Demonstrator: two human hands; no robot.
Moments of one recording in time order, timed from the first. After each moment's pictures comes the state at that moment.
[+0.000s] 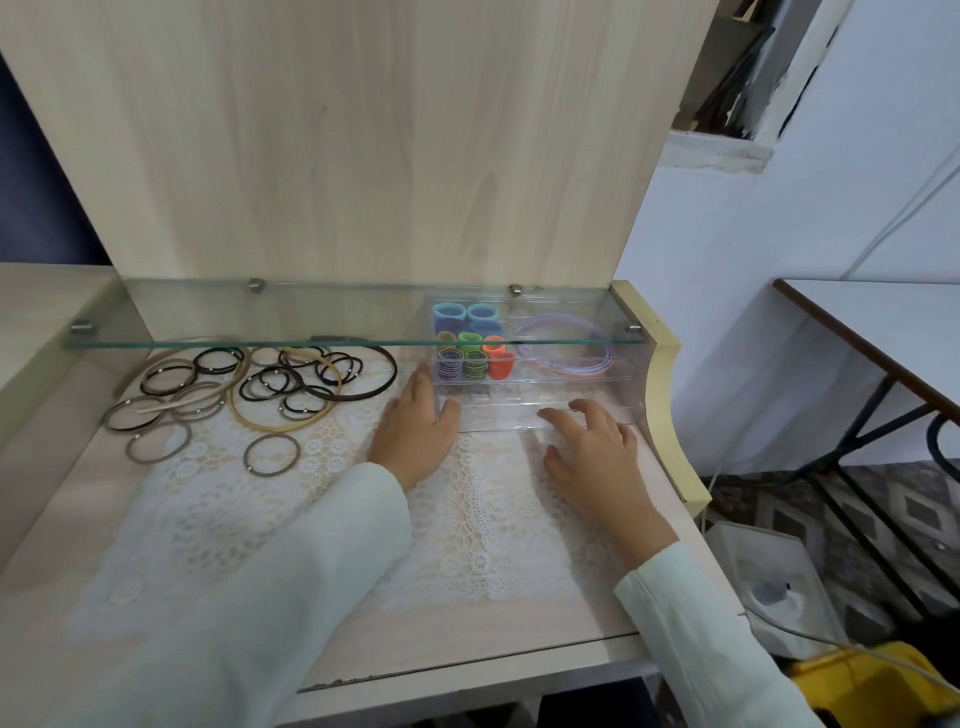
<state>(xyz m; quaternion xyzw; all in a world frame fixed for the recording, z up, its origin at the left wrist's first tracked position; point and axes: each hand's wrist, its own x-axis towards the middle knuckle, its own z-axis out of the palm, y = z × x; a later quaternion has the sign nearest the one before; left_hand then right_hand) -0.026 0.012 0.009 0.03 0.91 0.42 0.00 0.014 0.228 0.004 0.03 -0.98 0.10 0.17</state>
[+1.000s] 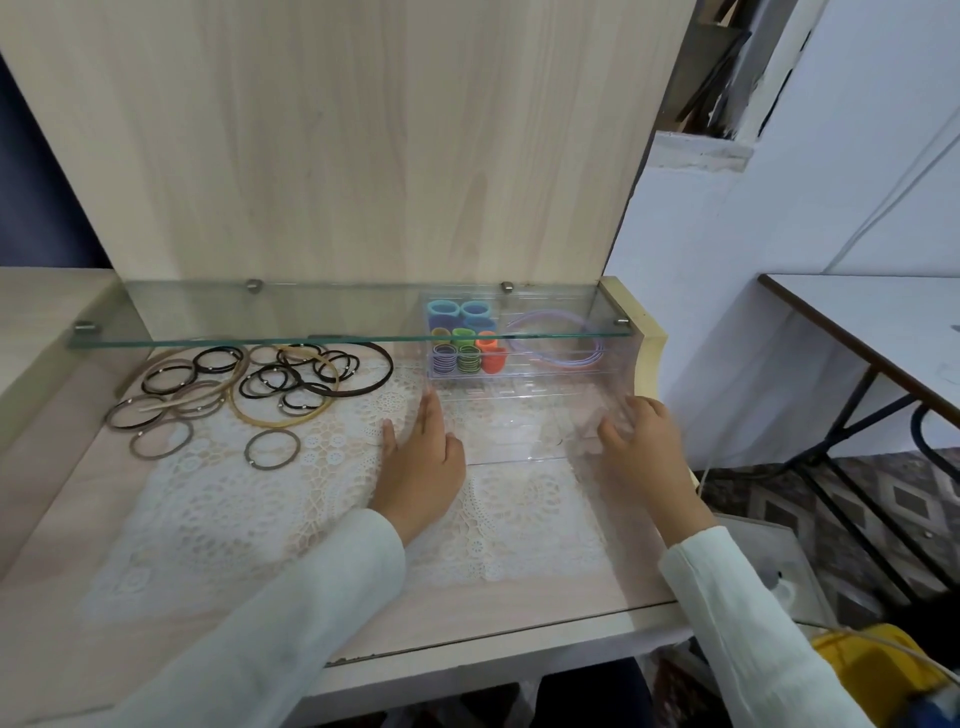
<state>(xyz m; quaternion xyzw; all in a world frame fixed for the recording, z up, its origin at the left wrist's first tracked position) 0.024 0.024 0.003 0.07 0.94 0.32 0.05 0.025 0.272 0.024 -0.12 -0.93 0.30 0.17</state>
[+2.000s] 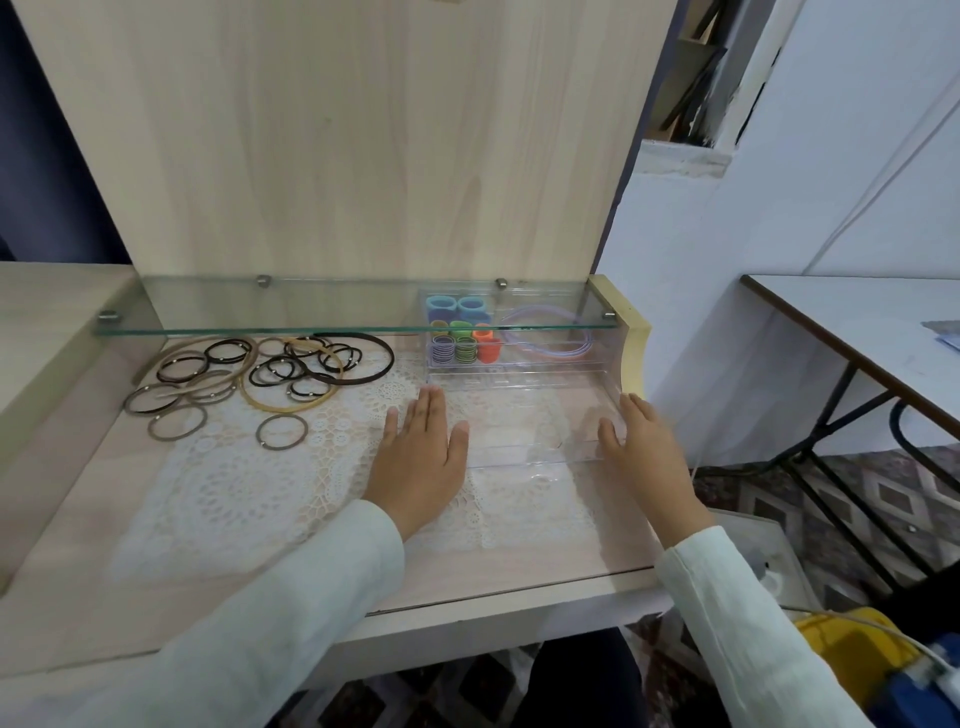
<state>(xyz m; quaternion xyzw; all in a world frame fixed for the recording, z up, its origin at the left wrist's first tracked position) 0.054 0.020 0.014 0.09 0.97 0.24 -0.01 0.050 0.279 0.018 -0.08 -0.97 0.19 0.16</state>
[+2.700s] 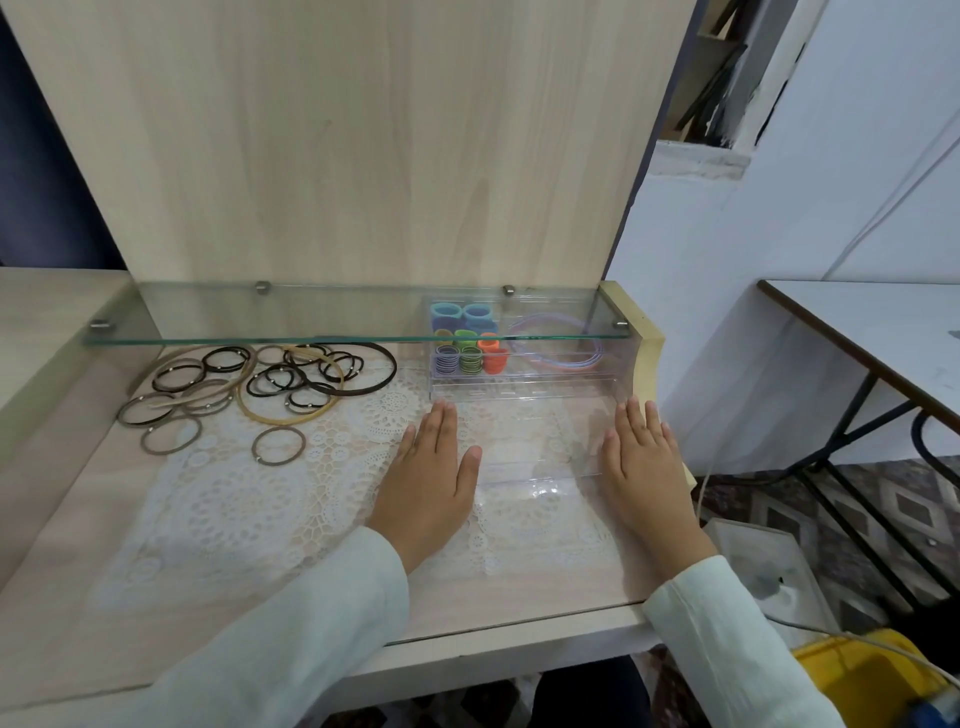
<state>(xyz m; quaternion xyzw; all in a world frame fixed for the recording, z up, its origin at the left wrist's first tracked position) 0.051 0.024 0.001 0.13 0.96 0.25 -0.05 0.042 0.275 -0.001 -0.05 -0.98 0.11 0.15</state>
